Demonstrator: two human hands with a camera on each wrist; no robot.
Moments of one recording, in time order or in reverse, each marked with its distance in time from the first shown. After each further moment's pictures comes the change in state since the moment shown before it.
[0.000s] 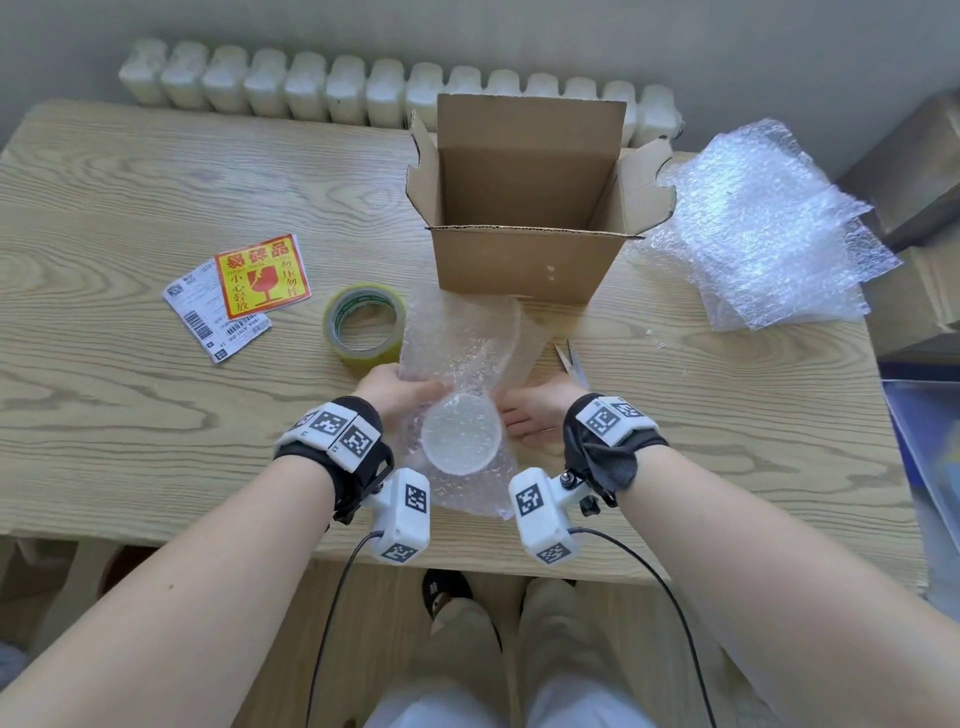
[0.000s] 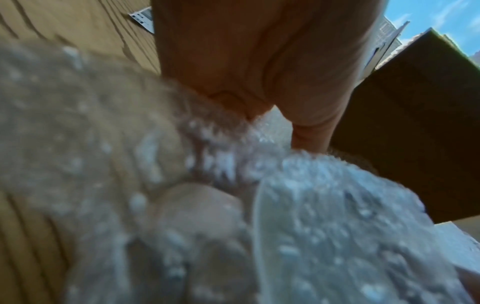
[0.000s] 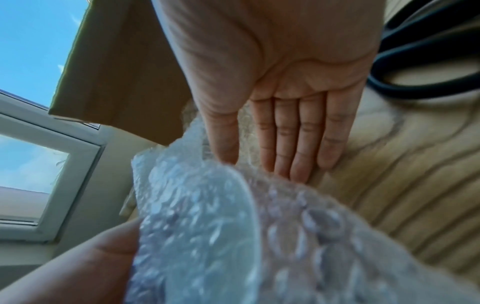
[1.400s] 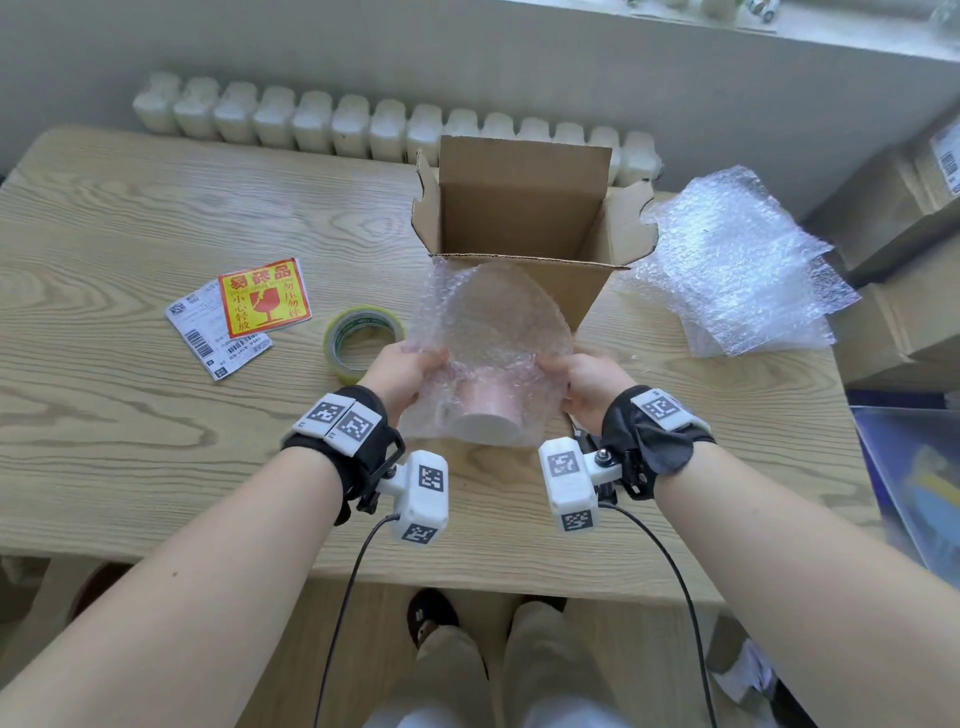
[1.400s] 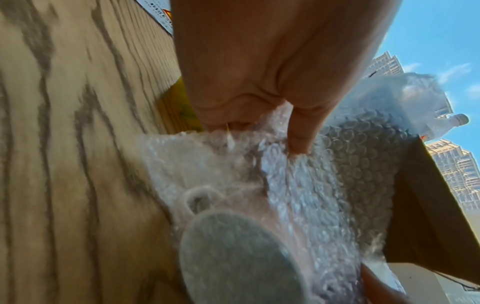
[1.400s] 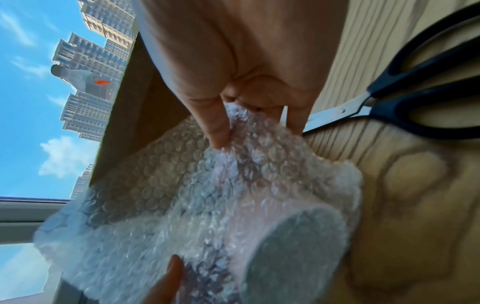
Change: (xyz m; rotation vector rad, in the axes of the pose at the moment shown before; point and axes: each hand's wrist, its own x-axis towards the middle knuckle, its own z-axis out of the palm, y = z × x) left_hand -0.005 0.032 -0.001 -0.371 -0.021 0.147; right_hand -0.006 -0.014 -0.038 0.515 0.196 -0.243
